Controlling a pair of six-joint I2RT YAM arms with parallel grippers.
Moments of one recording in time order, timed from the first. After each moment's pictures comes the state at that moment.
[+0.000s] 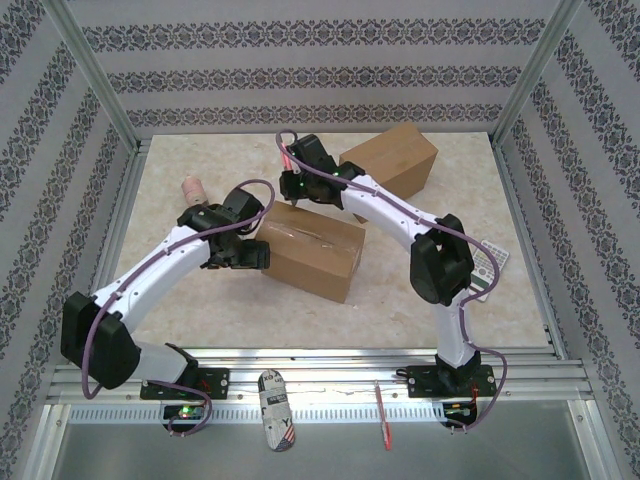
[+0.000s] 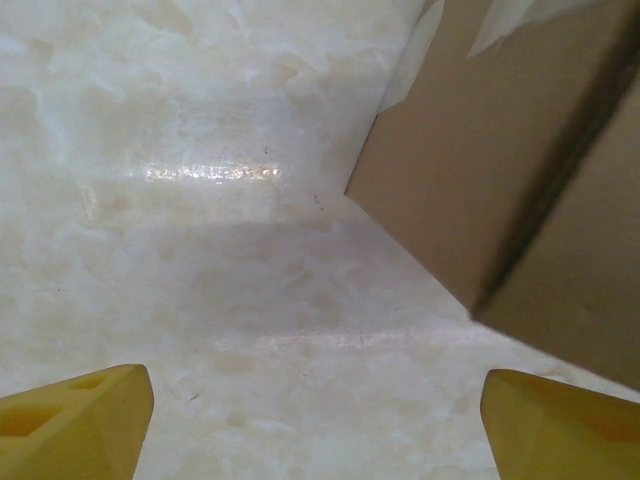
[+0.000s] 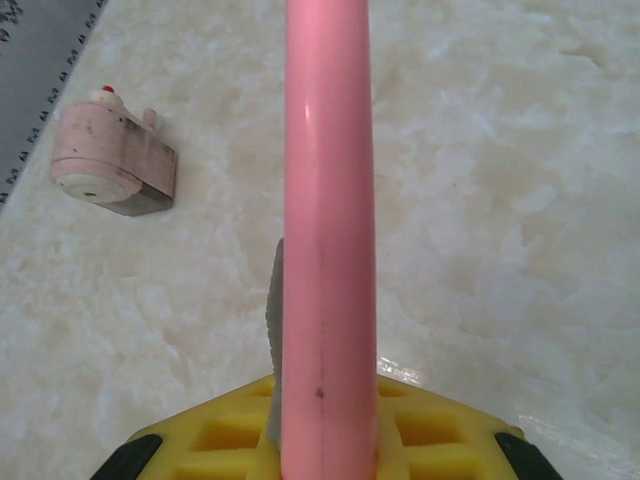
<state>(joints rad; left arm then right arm) -0.49 1.36 1.17 -1.11 -0.07 -0.52 0.67 2.06 1.85 -0.53 -0.06 0.47</state>
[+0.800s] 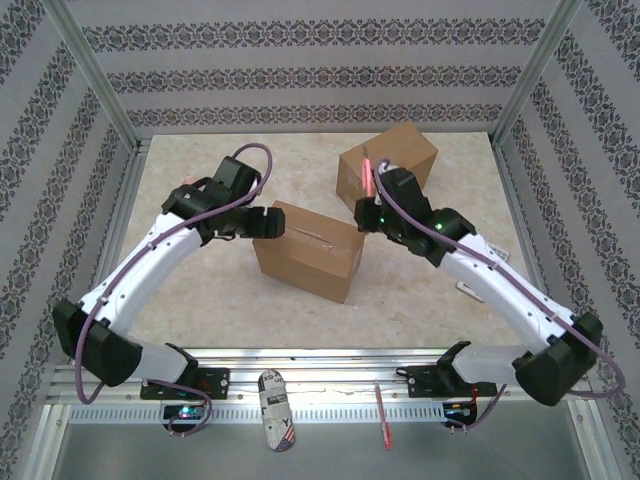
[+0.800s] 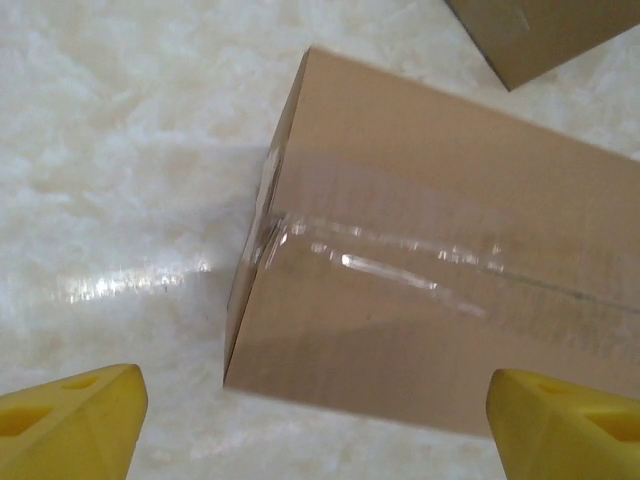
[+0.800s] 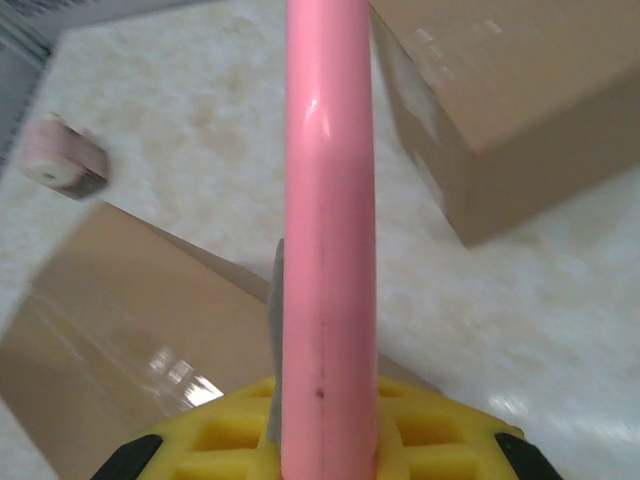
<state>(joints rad) -0.48 1.41 1.44 -1.05 0.01 -0.43 0.62 1.23 1.19 -0.69 0.12 0.57</state>
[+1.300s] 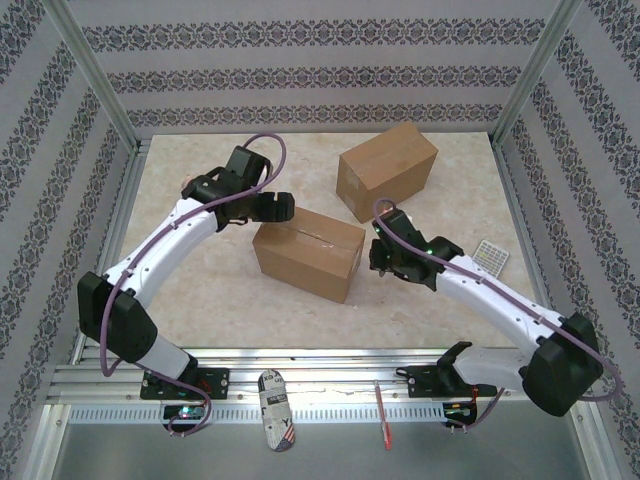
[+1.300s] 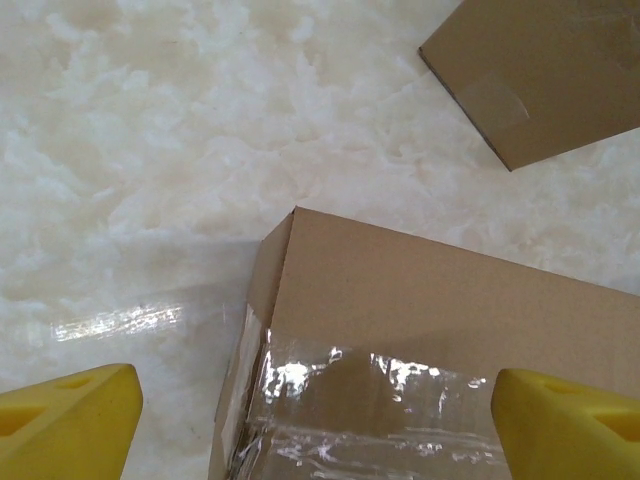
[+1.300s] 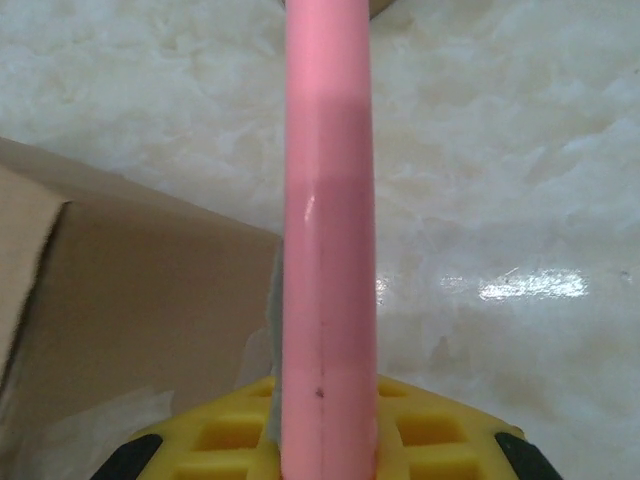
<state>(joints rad) -0.44 1.53 1.43 -0.86 0.01 -0.40 0.62 1.21 0.89 -0.67 0.16 0.71</state>
